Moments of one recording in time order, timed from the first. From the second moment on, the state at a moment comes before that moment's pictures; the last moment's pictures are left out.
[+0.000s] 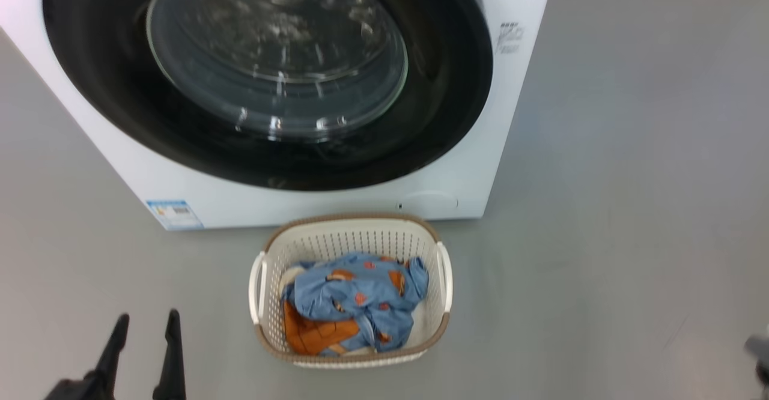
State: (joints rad) left arm 0.06 0.04 0.12 0.13 -0.16 -0.12 -0.26; right arm -0.12 -0.28 -0.23 0.28 1.58 0.13 -0.19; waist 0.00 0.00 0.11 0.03
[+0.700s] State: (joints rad) left arm -0.05 0.05 0.11 0.10 -0.20 -0.13 -0.26; right arm -0.57 -0.36 -0.27 0.28 1.66 0.13 0.17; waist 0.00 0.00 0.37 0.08
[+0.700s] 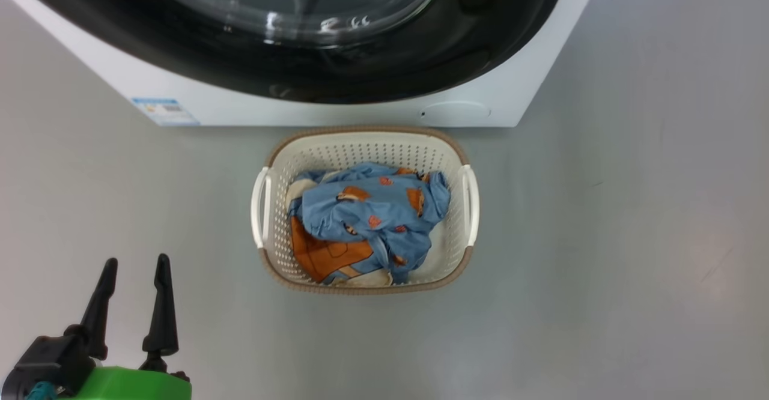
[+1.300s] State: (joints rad) left arm -0.07 0.05 0.07 0.08 -0.22 -0.13 -0.26; right arm -0.84 -0.39 -0.11 0.32 1.57 0.13 0.31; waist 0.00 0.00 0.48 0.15
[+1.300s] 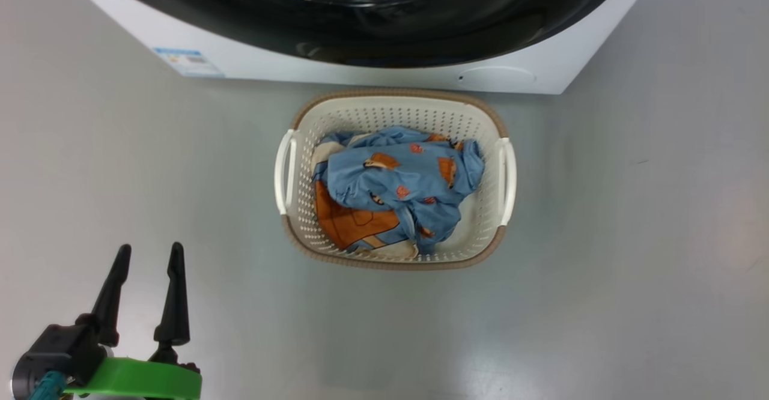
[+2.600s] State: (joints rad) left arm -0.11 0.03 0.06 0.11 -0.22 -0.13 -0.26; right arm -1.07 -0.45 0.11 0.35 1.54 0.13 0.48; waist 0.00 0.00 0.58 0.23
